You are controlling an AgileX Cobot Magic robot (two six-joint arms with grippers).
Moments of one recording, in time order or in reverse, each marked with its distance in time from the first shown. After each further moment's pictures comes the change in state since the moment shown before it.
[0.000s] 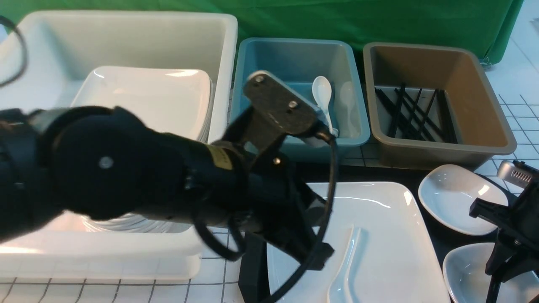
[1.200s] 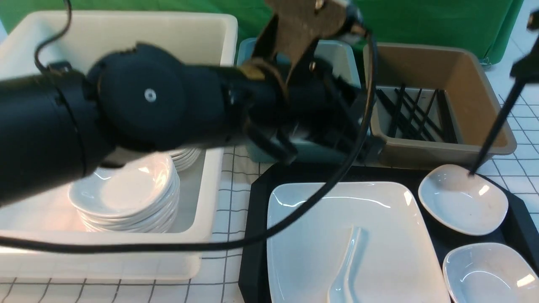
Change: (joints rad) right arm -0.001 -0.228 -0.491 0.146 -0.130 -0.210; left arm 0.000 0.074 -0.205 -0.131 -0.275 0.174
